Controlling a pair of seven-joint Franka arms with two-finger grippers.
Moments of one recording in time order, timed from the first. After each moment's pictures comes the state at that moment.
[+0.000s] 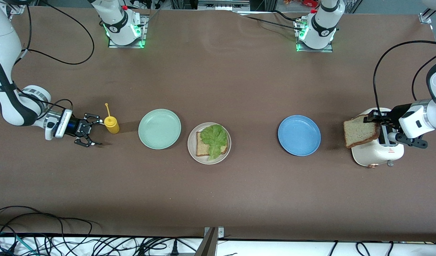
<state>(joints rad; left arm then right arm) -0.07 0.34 0.27 -1.66 -0.30 1.66 0.47 -0.62 0.76 0.25 -1.90 1.05 1.97 -2.39</state>
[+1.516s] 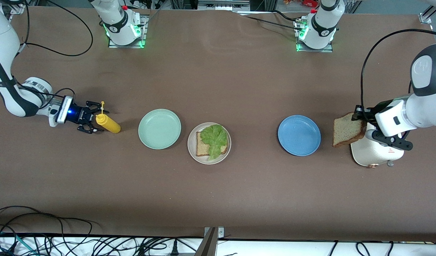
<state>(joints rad) -0.23 0.37 0.27 -1.43 -0.21 1.50 0.31 -0.70 0.77 0.24 -2.01 1.06 1.85 -2.56</state>
